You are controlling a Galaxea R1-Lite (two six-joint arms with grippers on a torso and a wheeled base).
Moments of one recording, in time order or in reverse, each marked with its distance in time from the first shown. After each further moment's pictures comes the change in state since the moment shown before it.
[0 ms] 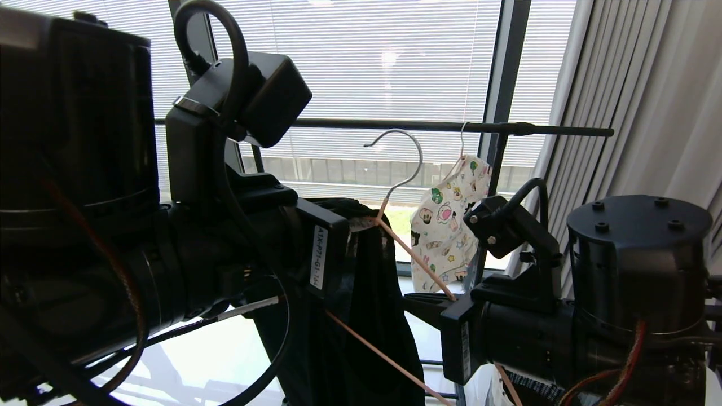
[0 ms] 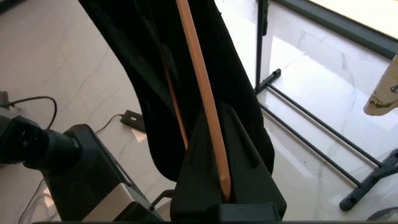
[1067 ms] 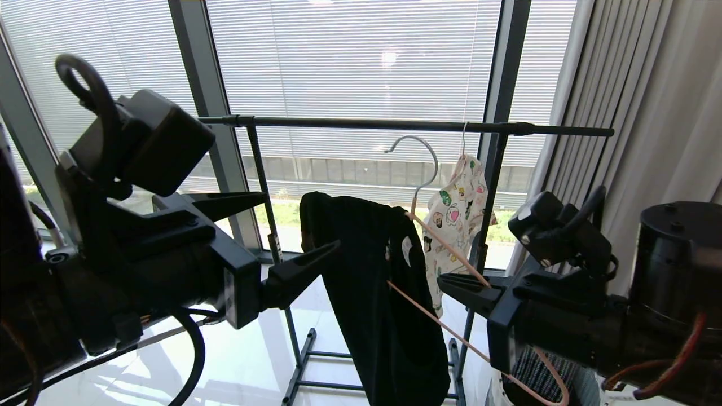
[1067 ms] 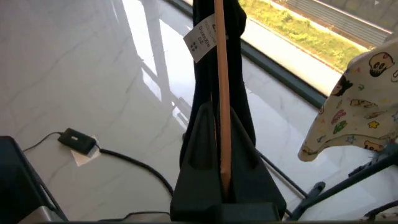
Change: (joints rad) left arm 0.151 -0.175 0.272 -0.178 -0.166 0.168; right arm -0.113 -0.092 0.174 -0.181 0.073 -0.367
